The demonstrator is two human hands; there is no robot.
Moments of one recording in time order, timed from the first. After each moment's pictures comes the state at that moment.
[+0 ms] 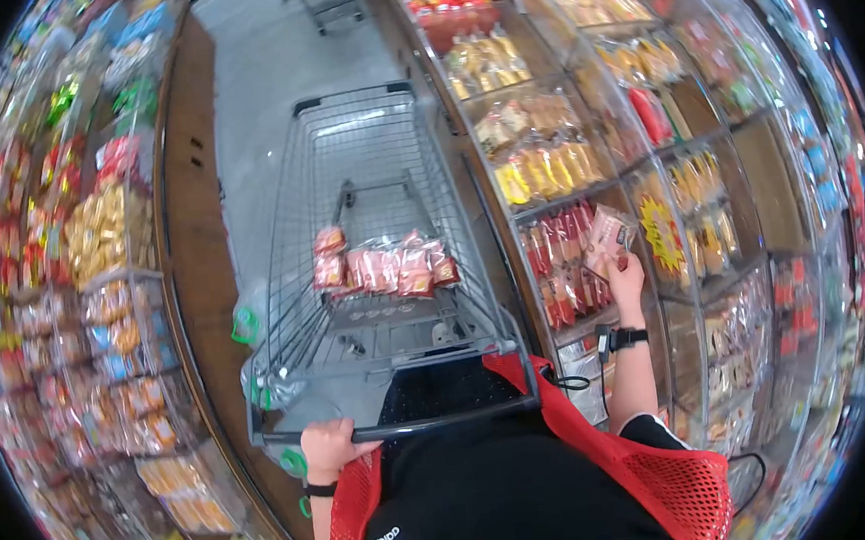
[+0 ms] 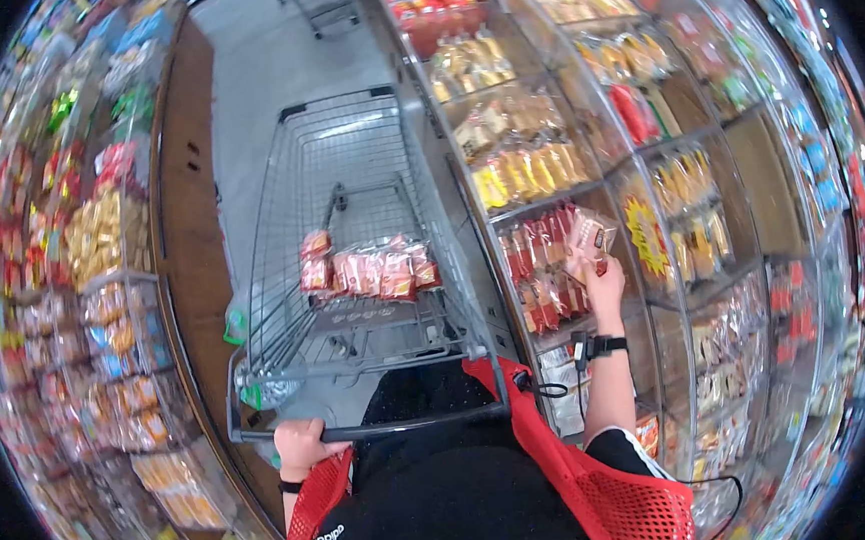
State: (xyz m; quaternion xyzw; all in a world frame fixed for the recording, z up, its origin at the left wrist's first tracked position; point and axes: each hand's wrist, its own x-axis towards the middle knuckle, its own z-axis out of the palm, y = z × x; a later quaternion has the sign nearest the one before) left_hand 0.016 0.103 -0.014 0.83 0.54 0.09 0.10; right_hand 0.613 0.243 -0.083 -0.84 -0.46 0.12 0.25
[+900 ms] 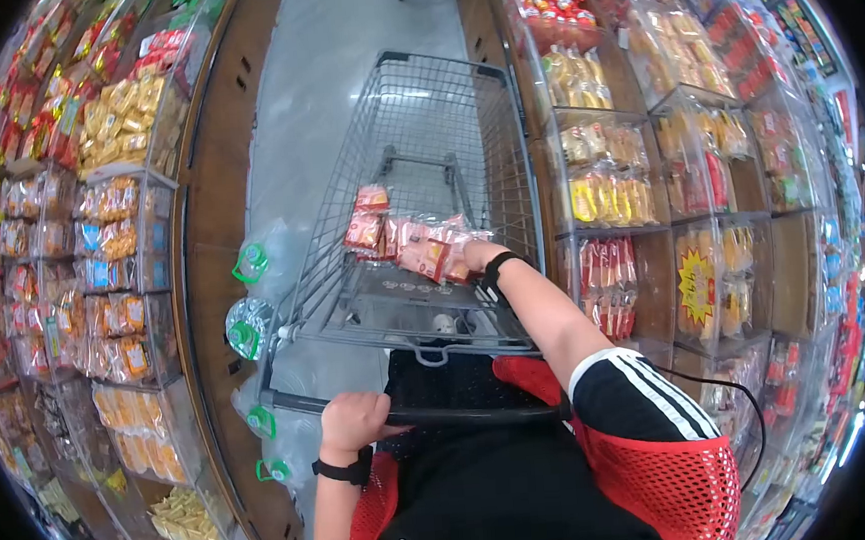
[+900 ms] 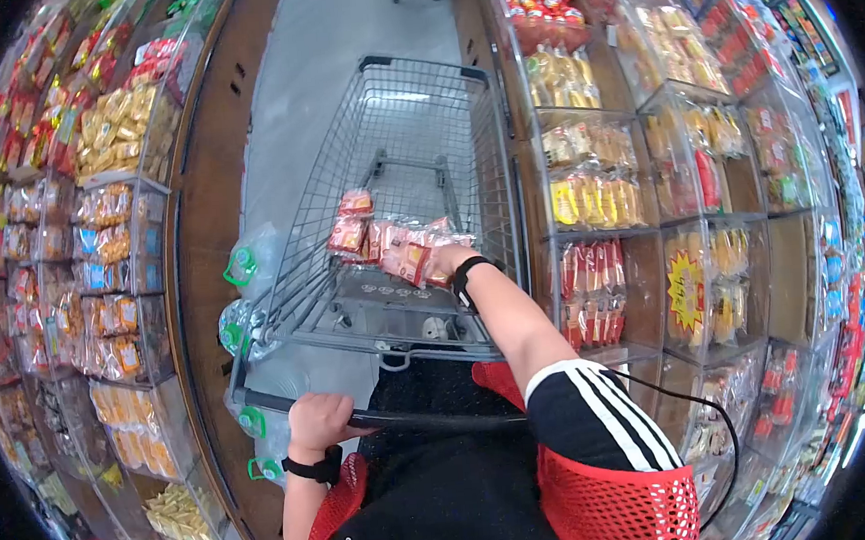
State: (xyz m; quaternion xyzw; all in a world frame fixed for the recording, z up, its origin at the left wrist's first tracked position) left_hand 0.013 0.106 -0.007 0.82 0.55 0.13 0.11; right_hand 0.274 0.390 -0.199 -0.47 -0.73 0.44 -0.22
